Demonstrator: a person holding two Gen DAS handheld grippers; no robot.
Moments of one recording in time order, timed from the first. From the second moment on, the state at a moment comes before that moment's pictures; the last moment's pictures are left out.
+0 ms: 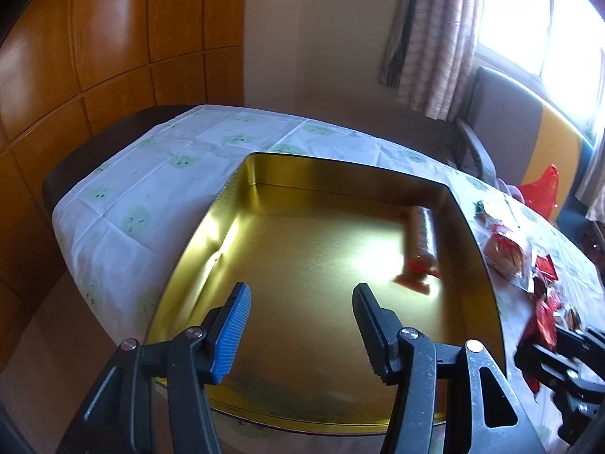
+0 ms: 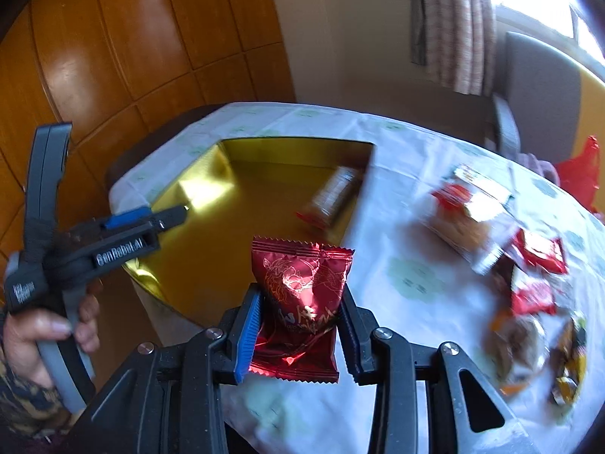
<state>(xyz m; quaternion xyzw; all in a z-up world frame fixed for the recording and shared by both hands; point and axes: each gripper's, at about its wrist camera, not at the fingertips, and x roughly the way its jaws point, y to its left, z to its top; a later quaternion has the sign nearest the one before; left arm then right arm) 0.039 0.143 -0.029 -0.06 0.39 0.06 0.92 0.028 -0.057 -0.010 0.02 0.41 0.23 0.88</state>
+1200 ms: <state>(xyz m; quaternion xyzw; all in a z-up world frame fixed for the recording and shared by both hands) 0.028 0.095 -0.032 -0.01 0.40 0.00 0.92 -0.001 -0.131 -0.058 0.06 0.43 0.09 0.90</state>
